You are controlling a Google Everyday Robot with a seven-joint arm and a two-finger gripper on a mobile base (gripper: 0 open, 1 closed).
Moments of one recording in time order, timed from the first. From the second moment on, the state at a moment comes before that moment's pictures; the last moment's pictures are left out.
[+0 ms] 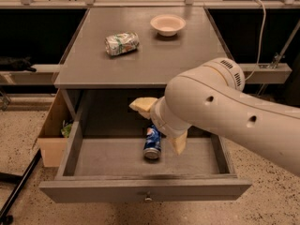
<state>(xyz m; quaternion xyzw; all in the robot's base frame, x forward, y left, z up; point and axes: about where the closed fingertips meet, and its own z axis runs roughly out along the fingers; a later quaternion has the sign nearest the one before) 0.481 -0.017 0.779 -0.91 0.33 -0.14 0.21</state>
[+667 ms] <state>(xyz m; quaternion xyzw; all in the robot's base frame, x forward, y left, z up) 0.485 -0.018 0.784 -0.90 0.32 -0.24 0.21</state>
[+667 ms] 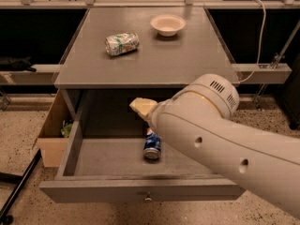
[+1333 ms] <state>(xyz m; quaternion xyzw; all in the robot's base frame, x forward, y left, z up) 0.495 -0.024 0.794 -0.90 0.29 -0.26 0.19</state>
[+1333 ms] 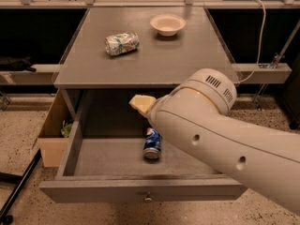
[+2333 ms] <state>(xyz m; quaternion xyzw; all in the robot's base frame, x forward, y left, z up) 0.522 -0.003 0.775 -0.92 0.27 -0.24 0.14</state>
